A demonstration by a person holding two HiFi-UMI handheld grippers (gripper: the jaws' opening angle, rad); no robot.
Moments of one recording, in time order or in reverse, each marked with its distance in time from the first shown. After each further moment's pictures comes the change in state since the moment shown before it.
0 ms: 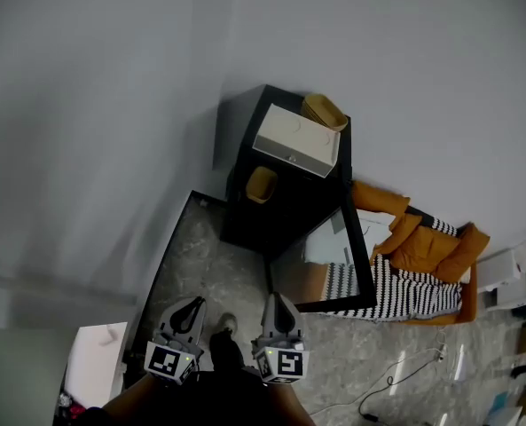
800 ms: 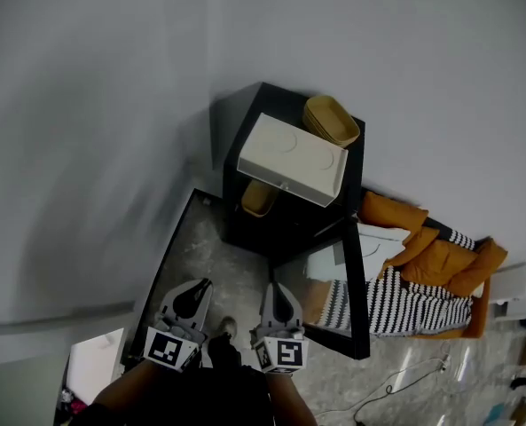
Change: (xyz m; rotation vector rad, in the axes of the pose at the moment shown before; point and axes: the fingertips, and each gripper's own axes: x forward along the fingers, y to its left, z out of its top) left arm 0.182 0.025 0.027 0.073 -0.009 -0.007; right arm 0.149 -0.089 -0.018 0.088 0.045 0.056
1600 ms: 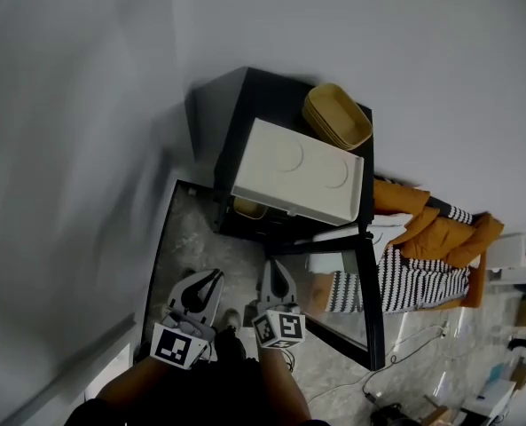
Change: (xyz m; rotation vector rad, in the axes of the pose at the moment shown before) left arm 0.108 0.060 -0.017 -0.110 0.045 -0.160; right arm 0.140 -0.036 -0.056 0.194 0.020 -0.145
